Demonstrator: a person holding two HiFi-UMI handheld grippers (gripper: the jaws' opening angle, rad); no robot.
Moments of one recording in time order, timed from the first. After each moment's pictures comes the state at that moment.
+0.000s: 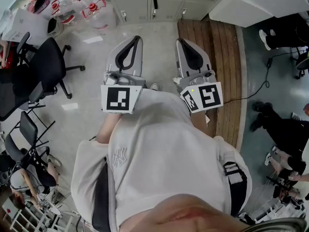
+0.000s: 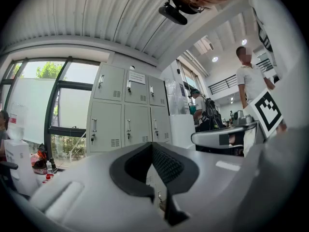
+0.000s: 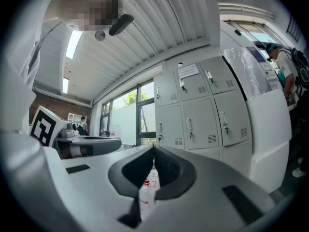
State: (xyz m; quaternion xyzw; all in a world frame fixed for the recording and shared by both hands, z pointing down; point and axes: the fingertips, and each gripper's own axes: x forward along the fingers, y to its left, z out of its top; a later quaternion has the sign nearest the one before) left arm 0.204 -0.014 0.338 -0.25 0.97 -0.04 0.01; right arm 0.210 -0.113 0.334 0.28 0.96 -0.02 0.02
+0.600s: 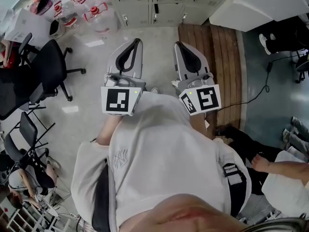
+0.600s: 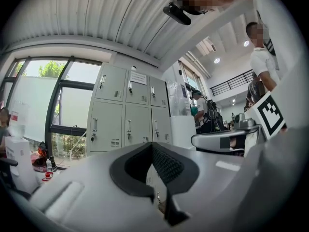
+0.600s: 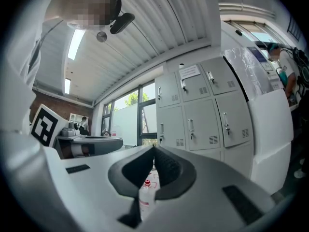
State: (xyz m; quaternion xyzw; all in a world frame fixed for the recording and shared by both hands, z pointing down) left arm 0.202 -0.014 0.332 -0.25 0.97 -0.03 0.03; right arm 0.212 -0.113 0.331 0.29 0.96 -0.02 0.03
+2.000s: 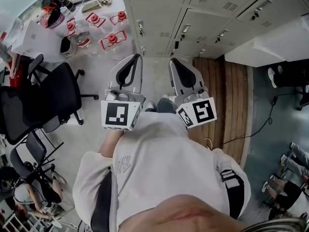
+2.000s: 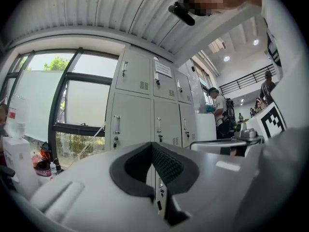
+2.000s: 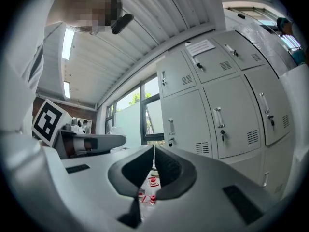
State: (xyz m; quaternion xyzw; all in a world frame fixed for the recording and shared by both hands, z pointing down) left arm -0.012 0.130 0.312 -0.22 0.98 -0.01 0.01; right arm -0.007 0.039 0.324 0.33 0.94 -0.04 0.02
